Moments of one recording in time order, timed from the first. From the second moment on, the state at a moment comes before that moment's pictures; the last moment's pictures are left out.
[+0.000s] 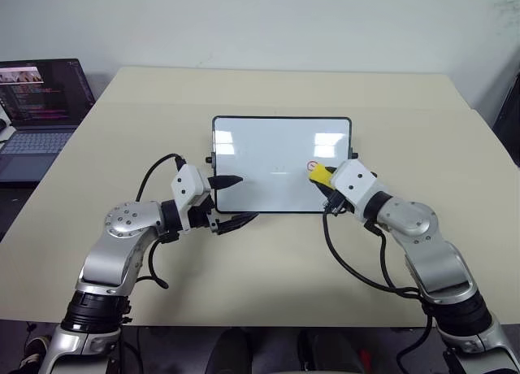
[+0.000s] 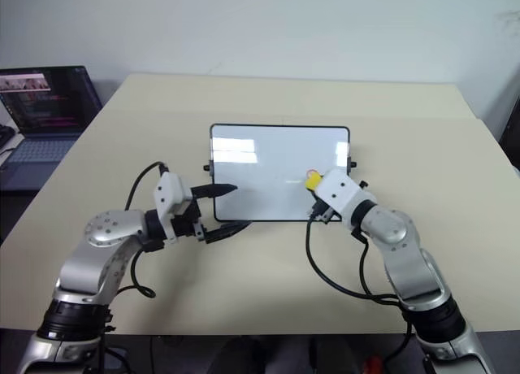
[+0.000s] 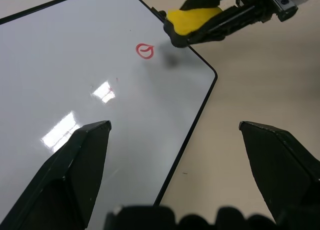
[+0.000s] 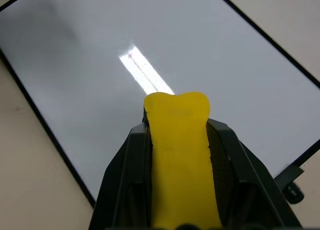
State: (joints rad) left arm -0.30 0.63 0.00 -0.15 -0.37 0.25 -1.00; right arm -0.38 -0.45 0.23 -0.44 -0.14 0.58 0.53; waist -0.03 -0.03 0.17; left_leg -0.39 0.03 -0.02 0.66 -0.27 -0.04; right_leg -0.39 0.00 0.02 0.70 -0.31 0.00
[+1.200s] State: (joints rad) left arm -0.26 0.64 0.03 -0.13 -0.36 0.23 -0.97; right arm -0.65 -0.30 0.43 0.01 -0.33 0.38 0.49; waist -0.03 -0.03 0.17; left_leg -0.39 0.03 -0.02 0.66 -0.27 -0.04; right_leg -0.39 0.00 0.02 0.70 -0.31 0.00
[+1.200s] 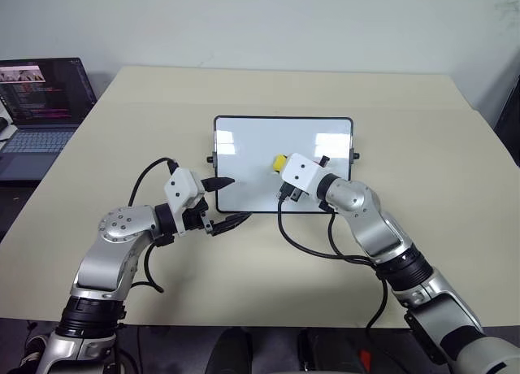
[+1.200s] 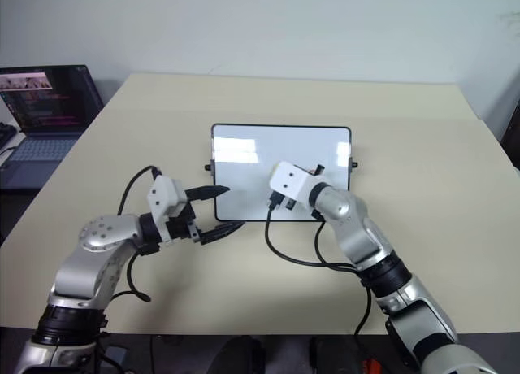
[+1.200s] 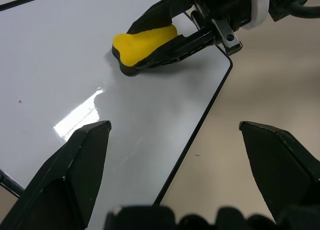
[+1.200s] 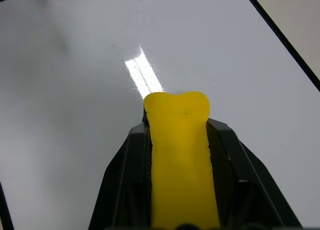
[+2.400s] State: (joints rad) left arm -0.29 0.63 0.01 -0.13 -0.37 0.24 -0.97; right arm -0.47 -0.38 0.21 -0.16 -0.24 0.45 0.51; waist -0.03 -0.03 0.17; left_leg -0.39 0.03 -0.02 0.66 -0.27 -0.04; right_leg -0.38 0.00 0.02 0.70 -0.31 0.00
